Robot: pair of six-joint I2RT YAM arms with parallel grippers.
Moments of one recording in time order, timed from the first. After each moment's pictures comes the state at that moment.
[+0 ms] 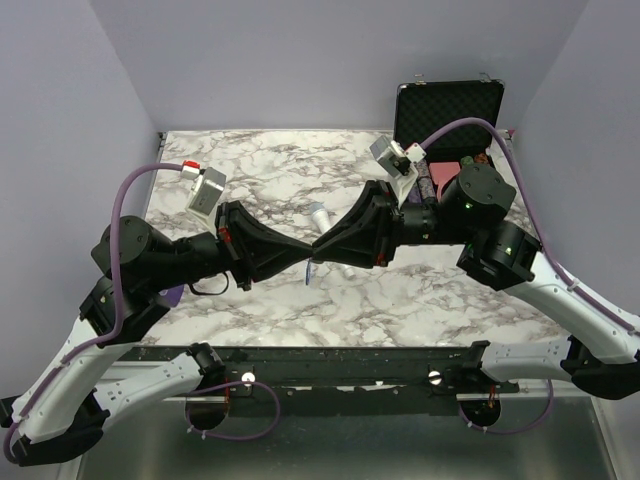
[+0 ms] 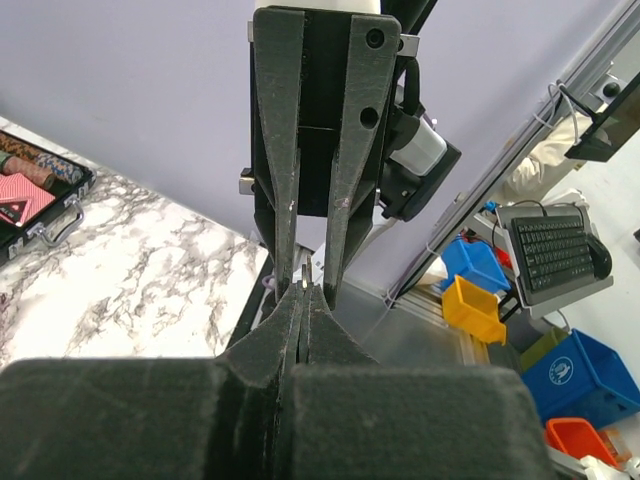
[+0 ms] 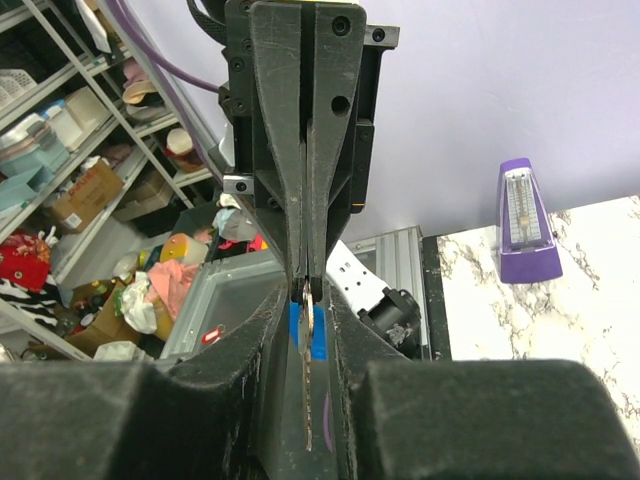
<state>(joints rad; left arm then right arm) -0.85 0.77 1.30 -0.31 0.48 -0.59 1.02 1.18 1.49 -0.16 -0.61 0.45</state>
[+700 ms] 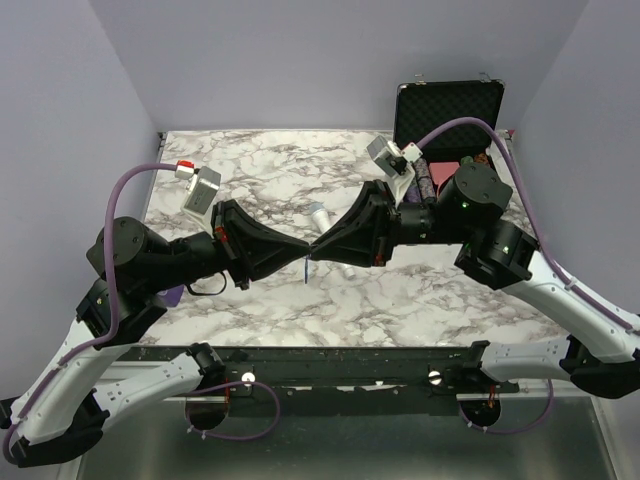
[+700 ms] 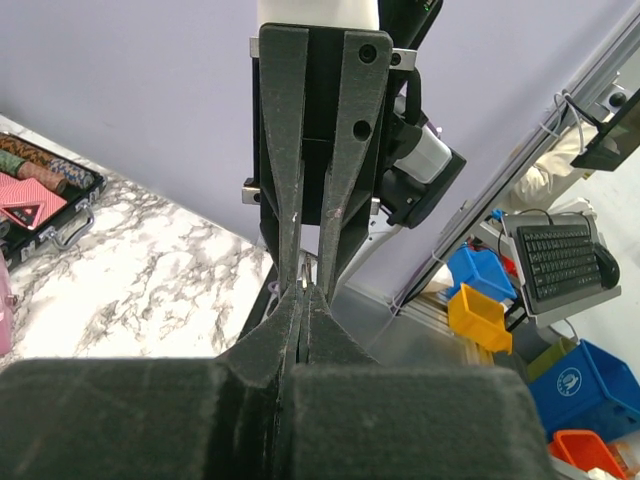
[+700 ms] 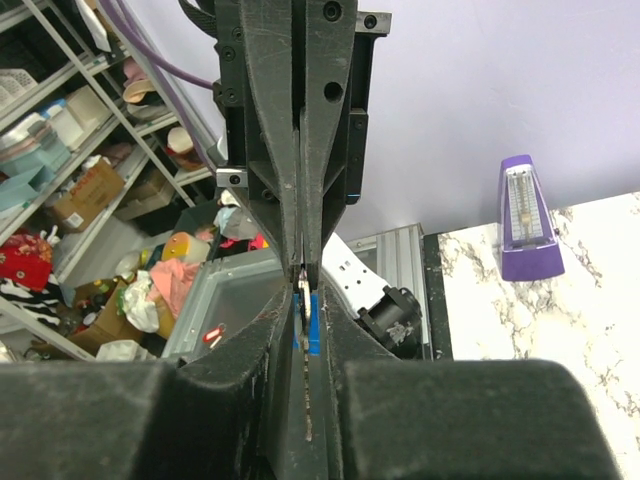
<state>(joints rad) -0.85 0.77 1.32 -0.32 0.46 -0.59 1.02 1.18 1.49 -0.16 -0.61 0.45</state>
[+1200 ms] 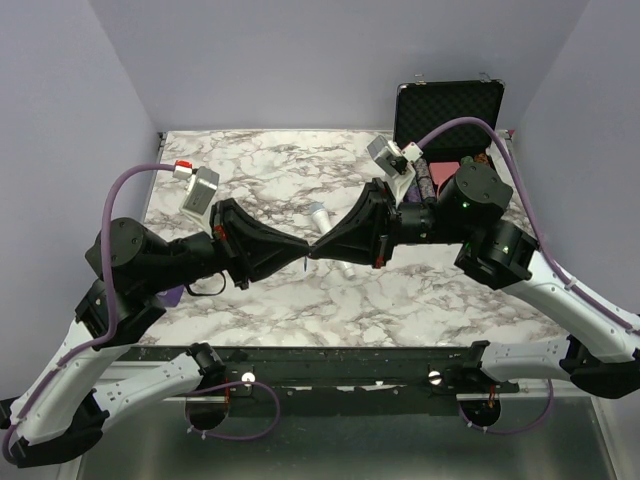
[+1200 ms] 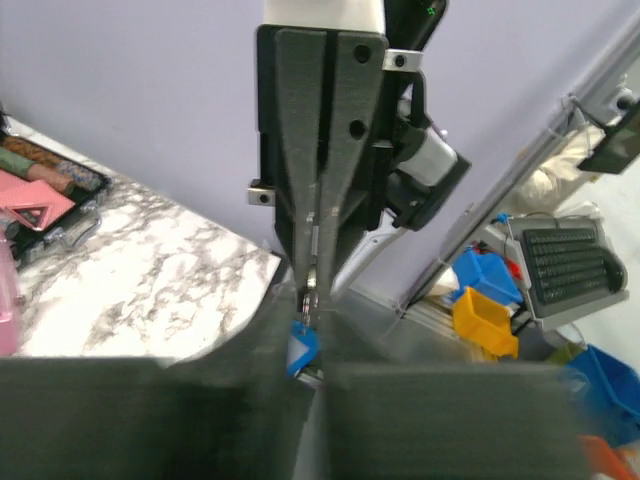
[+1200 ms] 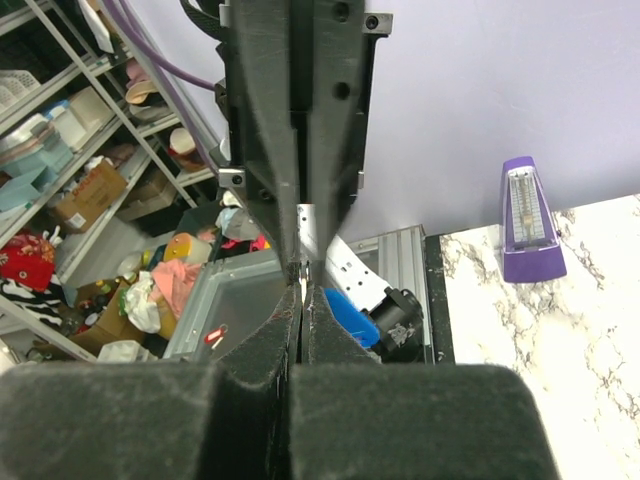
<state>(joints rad) -0.85 0.76 1.31 -0.32 0.45 -0.59 1.02 1.18 1.49 -0.15 -0.62 0.46</state>
